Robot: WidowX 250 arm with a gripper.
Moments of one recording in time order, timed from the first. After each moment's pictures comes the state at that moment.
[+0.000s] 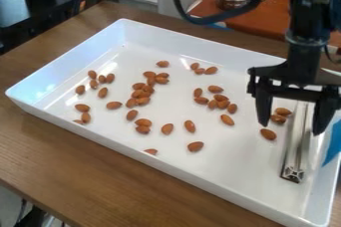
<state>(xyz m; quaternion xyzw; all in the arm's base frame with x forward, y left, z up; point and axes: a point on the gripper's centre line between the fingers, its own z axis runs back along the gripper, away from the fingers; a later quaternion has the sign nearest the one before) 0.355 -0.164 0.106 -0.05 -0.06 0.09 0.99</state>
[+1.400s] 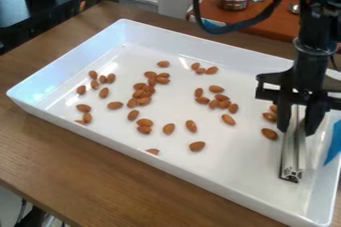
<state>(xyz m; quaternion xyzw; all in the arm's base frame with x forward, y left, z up) 0.367 -0.168 0.087 -0.04 -0.05 0.10 0.99</state>
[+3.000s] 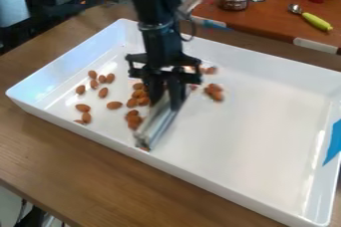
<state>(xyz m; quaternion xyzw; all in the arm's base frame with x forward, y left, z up) 0.327 0.012 0.086 -0.06 -0.03 0.07 1.00</state>
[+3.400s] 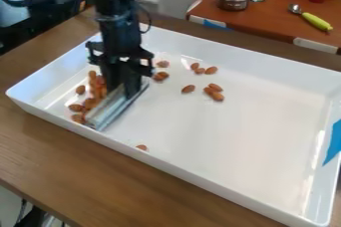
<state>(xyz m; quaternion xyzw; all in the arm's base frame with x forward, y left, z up) 0.314 0.073 0.085 -0.01 -0.02 0.03 1.00</state>
